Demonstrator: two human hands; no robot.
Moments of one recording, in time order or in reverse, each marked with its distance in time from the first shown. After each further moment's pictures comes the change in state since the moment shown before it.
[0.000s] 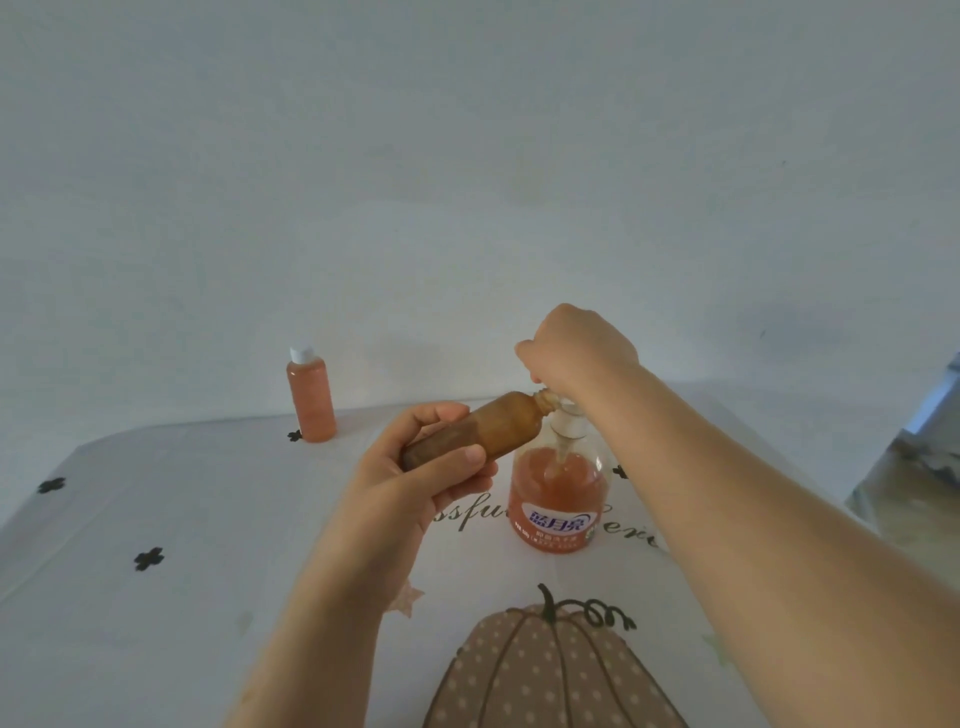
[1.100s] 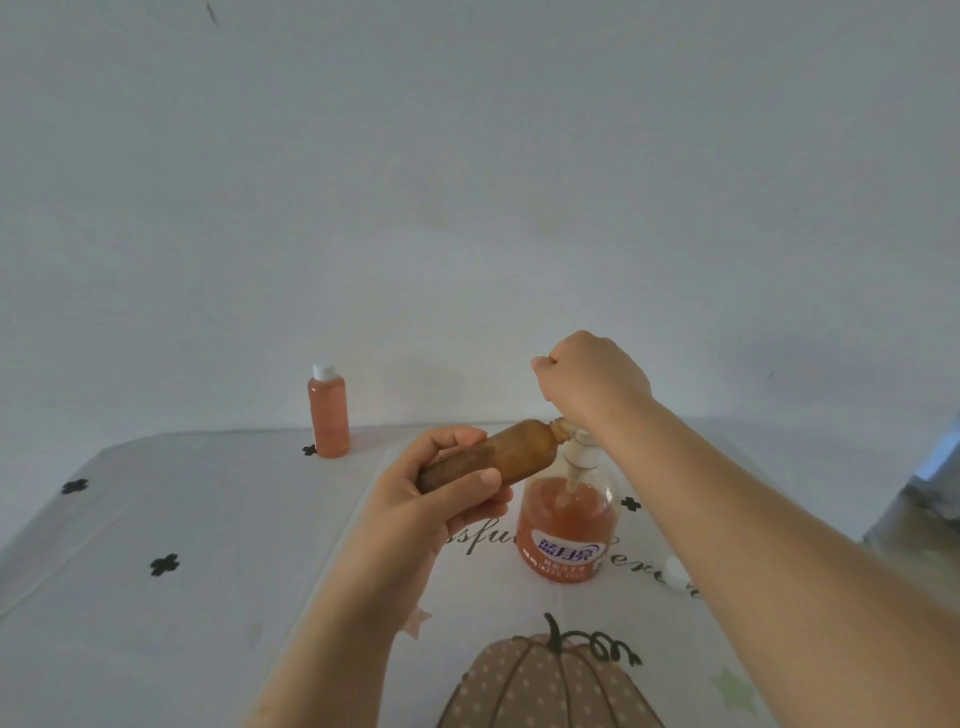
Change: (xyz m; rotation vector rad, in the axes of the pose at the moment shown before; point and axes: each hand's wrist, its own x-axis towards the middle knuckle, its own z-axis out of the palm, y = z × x) left_hand -0.003 0.001 0.001 -0.032 0.008 -0.001; right_hand -0.001 0.004 0.002 -0.013 0.107 -0.099
